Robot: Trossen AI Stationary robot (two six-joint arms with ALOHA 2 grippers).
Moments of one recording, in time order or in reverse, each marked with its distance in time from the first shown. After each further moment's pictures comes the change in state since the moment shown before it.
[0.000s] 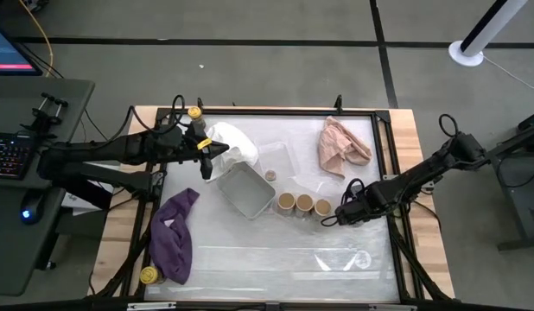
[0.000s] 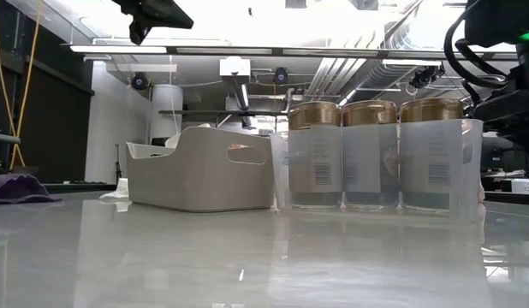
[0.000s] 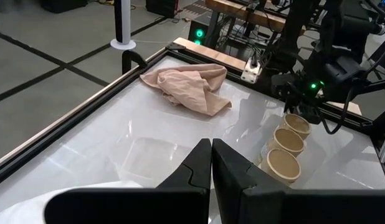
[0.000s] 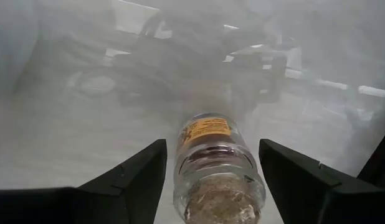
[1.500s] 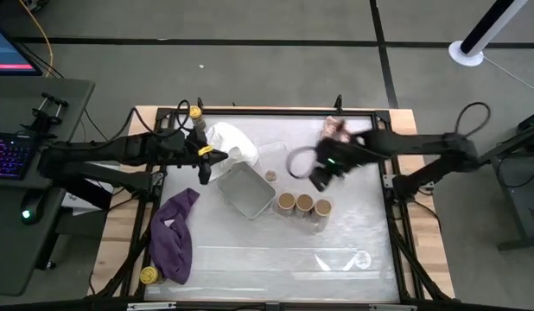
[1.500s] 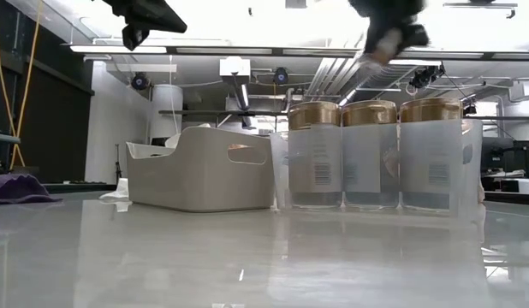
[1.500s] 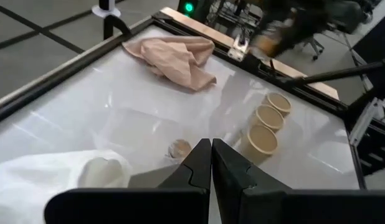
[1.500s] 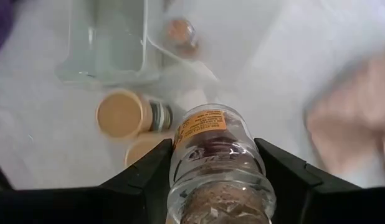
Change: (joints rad) left arm -0.029 0.000 0.000 -0.082 0.063 -0.108; right arm -0.411 0.087 0.724 -0.217 0.191 -0.996
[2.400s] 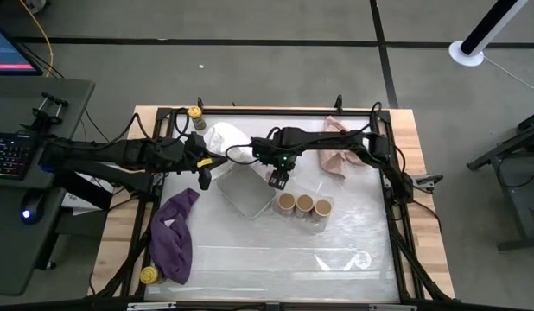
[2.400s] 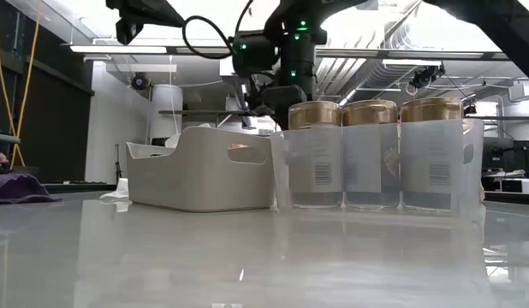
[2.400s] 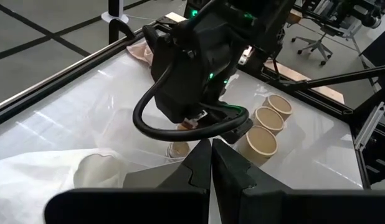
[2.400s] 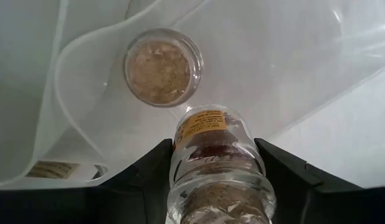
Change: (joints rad) left arm -0.112 0.000 0.000 -0.002 -0.148 -0.053; right arm -0.180 0.799 0.495 -0.102 -0.115 -0.598
